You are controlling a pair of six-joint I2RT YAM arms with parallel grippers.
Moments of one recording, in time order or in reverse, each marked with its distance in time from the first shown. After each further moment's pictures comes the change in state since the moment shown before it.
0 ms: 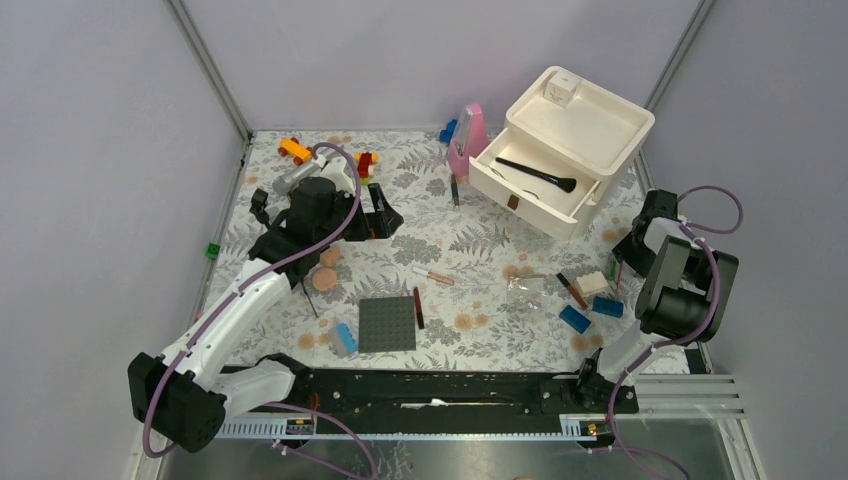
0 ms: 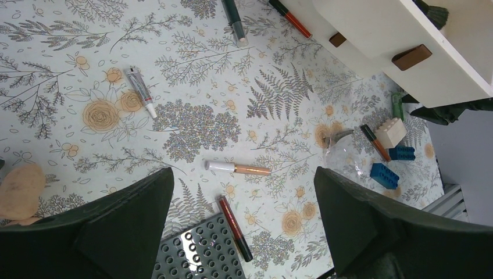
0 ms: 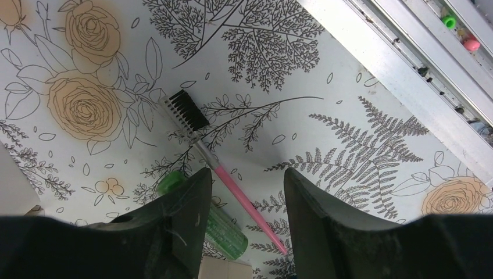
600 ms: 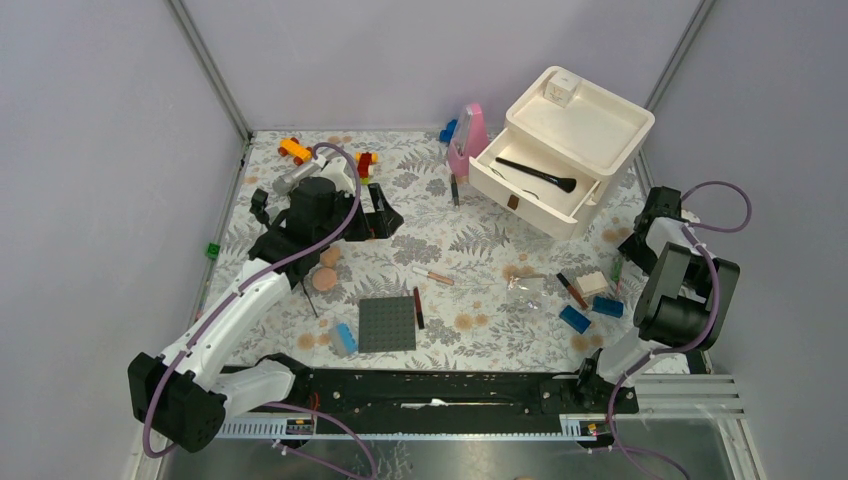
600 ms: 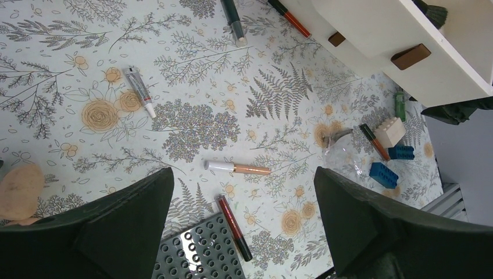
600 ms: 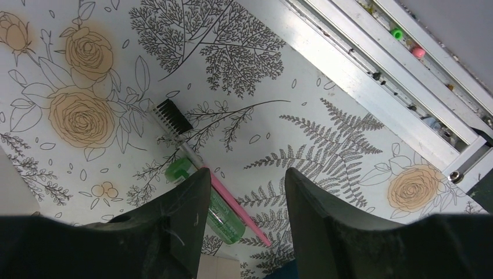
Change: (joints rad) left arm 0.002 0.000 0.000 0.000 0.004 0.000; right arm 0.002 -0.051 0.010 -0.035 0.084 0.003
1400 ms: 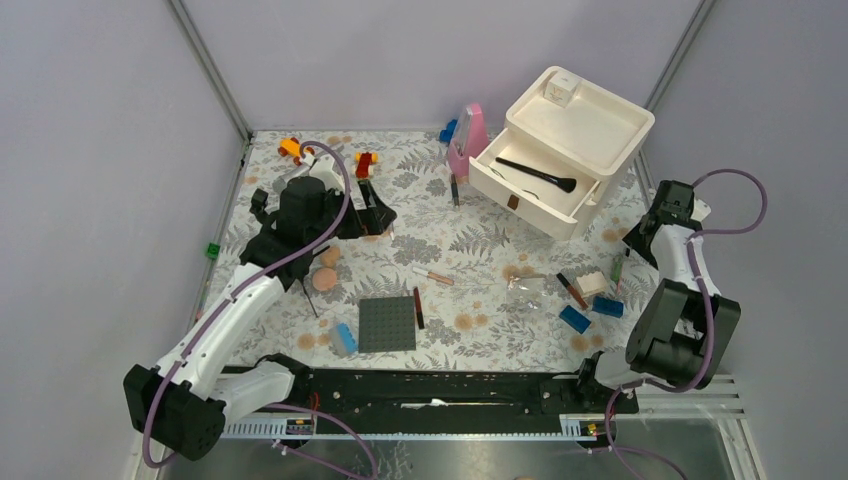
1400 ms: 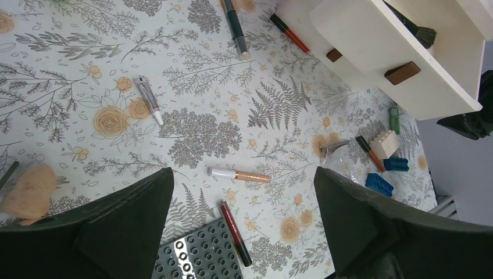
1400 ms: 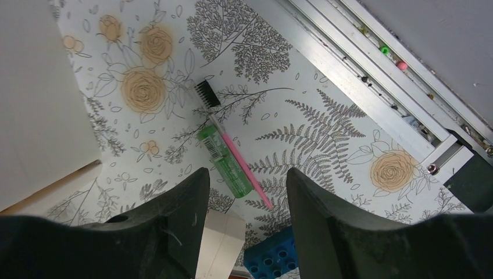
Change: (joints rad) left arm 0.042 -0.042 0.000 0.000 0.004 -0.008; right arm 0.008 -0.220 0.003 -0.068 -0.065 -0.039
